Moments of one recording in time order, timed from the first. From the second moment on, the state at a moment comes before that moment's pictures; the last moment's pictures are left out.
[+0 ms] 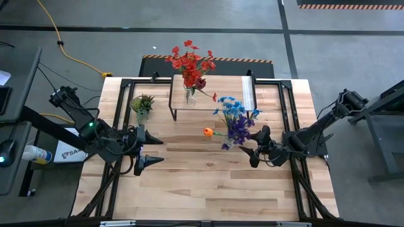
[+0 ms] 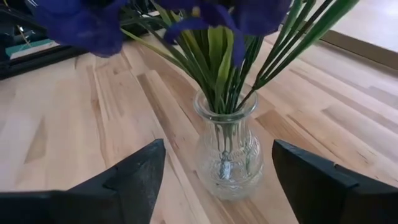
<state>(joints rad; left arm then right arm) -0.72 0.99 1.08 -0.63 -0.66 -0.72 0.59 1.04 0.45 -0.05 0.87 0.72</state>
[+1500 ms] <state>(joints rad) -0.72 0.99 1.08 -0.63 -0.66 -0.71 0.59 1.13 0.45 0.03 0.73 0.86</state>
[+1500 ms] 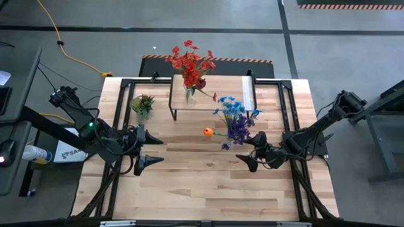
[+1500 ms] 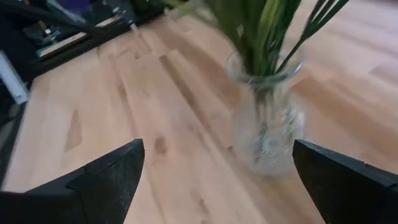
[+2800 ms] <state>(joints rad) -0.72 0.99 1.08 -0.63 -0.66 -0.72 0.38 1.38 0.45 0.37 0.72 0.66</state>
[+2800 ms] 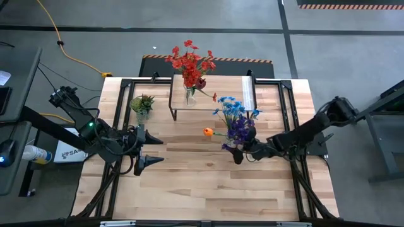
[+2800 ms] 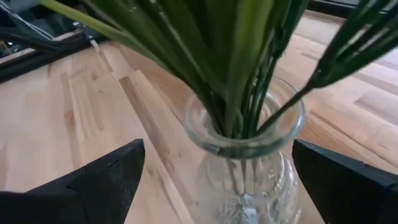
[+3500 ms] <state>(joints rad) -0.72 0.99 1.08 -0.64 -0.66 -0.72 0.34 1.43 0.45 0.44 0.75 0.67</state>
